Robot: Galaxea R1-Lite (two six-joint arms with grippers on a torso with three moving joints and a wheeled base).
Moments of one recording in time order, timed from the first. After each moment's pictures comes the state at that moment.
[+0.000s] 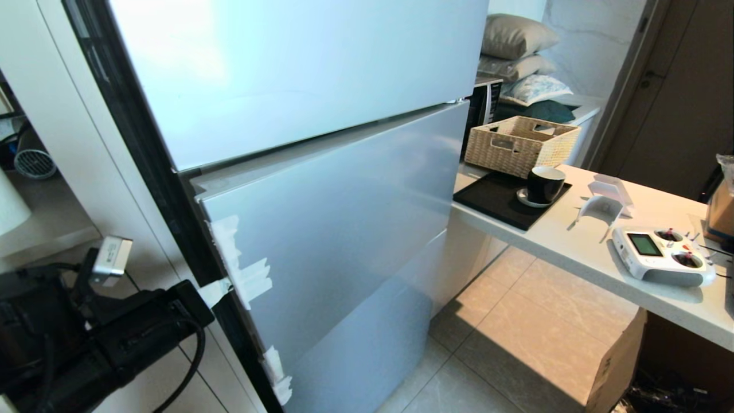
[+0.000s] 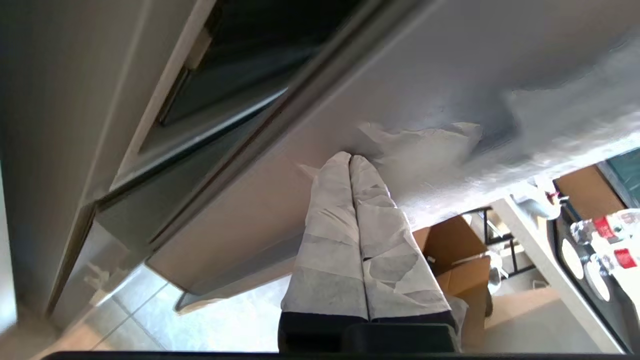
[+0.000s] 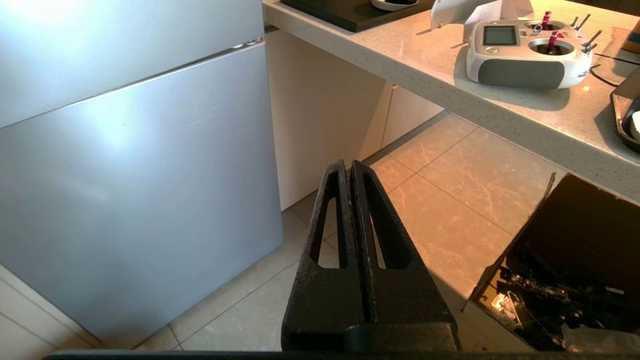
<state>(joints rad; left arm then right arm) -0.28 1.45 -0.24 -1.06 -0.10 -0.57 0.01 0.00 0.00 0.00 0.00 0.00</state>
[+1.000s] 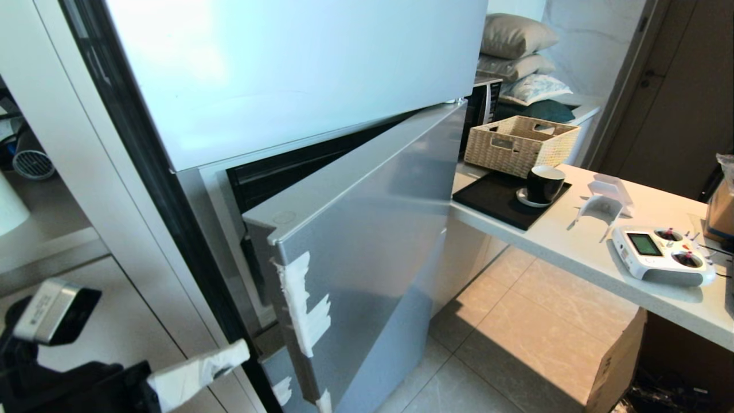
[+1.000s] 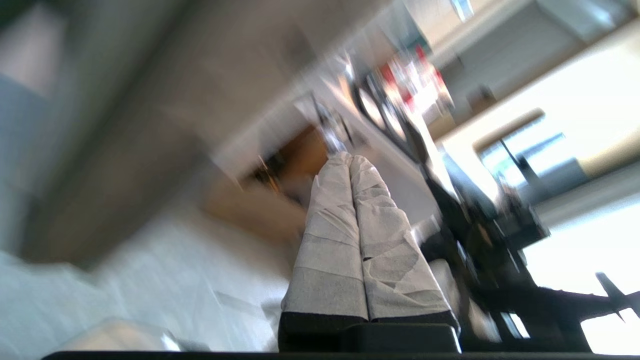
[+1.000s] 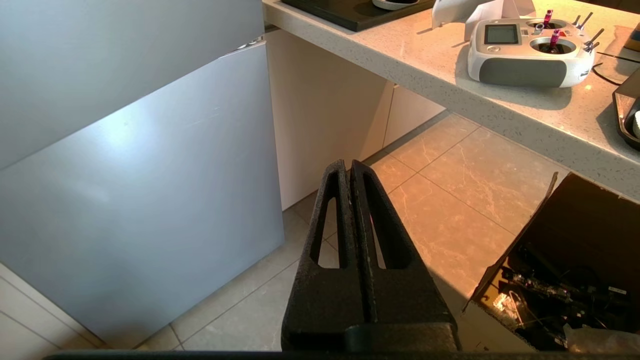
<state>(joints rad) -0.37 1.15 -0.11 -1.05 -0.52 -0.68 0.01 0.00 0.00 0.00 0.00 0.00</state>
